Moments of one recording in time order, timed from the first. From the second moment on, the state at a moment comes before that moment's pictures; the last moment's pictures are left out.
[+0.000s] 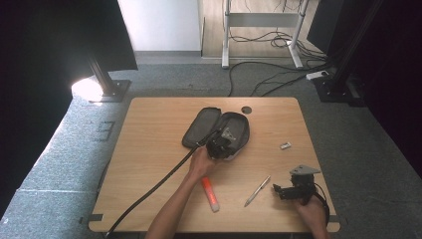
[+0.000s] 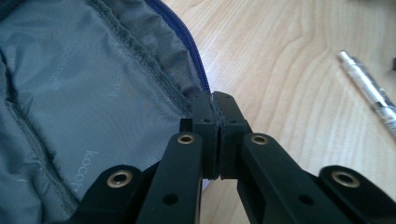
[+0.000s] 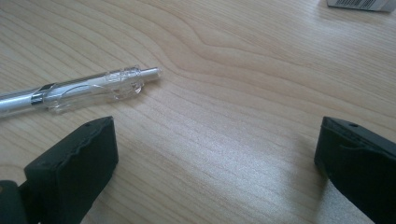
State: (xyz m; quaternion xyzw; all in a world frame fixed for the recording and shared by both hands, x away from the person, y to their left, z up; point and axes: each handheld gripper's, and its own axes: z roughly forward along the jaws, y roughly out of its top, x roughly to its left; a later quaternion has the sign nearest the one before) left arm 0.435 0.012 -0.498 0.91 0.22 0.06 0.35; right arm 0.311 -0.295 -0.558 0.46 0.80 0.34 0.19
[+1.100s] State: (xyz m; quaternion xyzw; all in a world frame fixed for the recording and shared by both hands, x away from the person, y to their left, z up) left arm 0.380 0.014 -0.497 0.91 0.19 0.02 0.38; right arm 0.311 -0.294 -0.558 0.46 0.80 0.34 0.19
